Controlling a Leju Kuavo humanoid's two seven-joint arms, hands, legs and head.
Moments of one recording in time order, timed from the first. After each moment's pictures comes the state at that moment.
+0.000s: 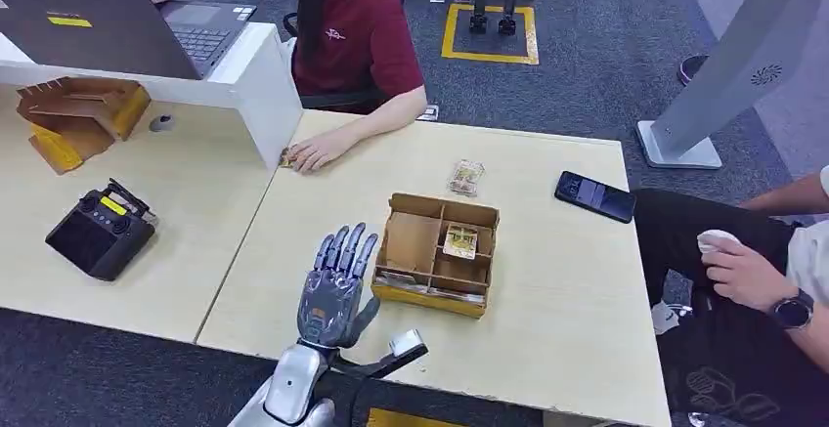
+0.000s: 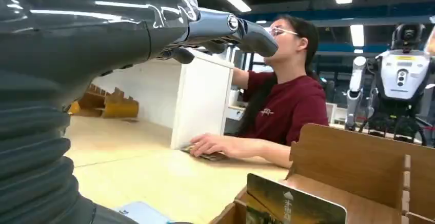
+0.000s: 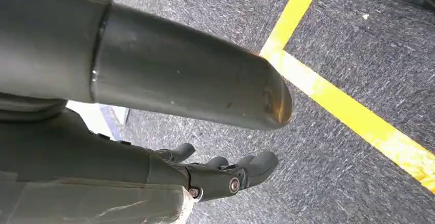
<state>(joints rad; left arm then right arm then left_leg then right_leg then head) -0.13 -0.16 -0.48 -1.15 -1.57 0.69 0.15 -0.05 0.12 -0.76 -0.20 1.52 -0.28 0.10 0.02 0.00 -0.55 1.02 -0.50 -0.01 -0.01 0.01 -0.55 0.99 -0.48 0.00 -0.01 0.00</state>
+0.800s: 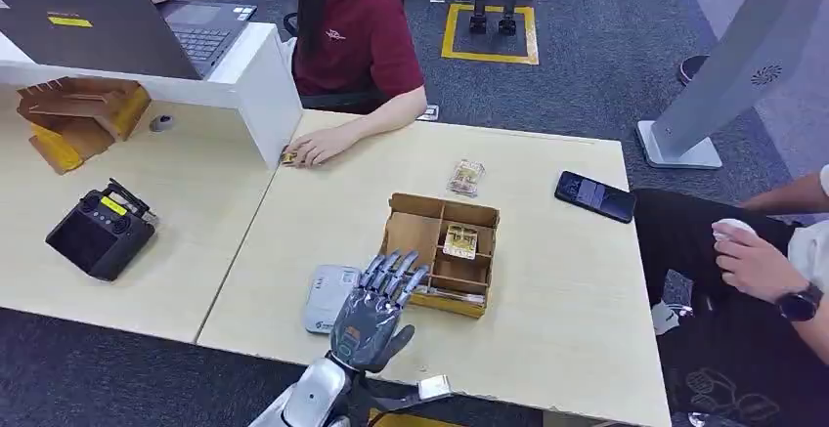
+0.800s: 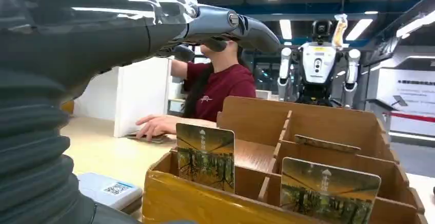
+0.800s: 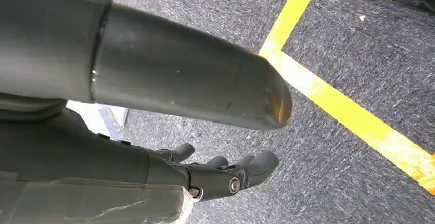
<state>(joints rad) -0.14 -0.16 -0.60 -1.09 -1.51 0.69 -0.01 -0.06 0.13 -0.78 -0.20 1.53 -0.28 0.10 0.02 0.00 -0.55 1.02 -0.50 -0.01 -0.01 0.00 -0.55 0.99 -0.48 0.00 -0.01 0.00</state>
